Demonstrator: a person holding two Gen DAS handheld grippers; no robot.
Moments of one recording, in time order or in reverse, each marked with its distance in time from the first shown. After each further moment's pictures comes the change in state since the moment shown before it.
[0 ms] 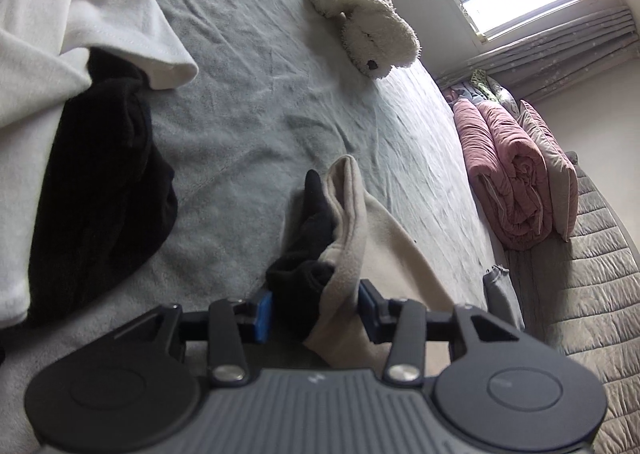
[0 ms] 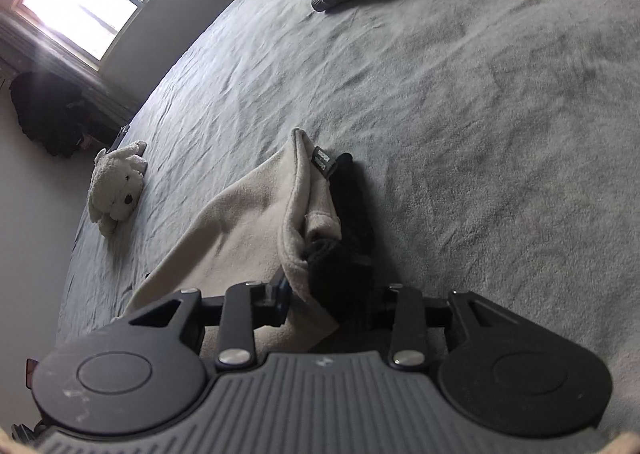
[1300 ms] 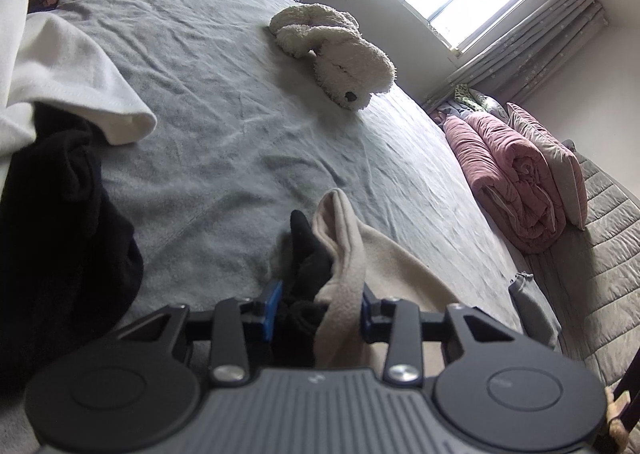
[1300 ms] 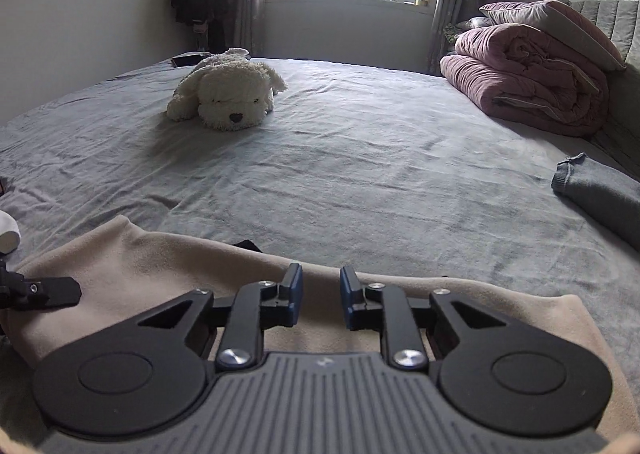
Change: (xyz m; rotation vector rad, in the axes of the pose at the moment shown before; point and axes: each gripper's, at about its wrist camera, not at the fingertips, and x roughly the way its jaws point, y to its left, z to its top) left arm 0.022 -0.014 -0.013 0.149 -0.164 0.041; right arm 0.103 0.170 -0.067 -0.850 -0.166 -0.041
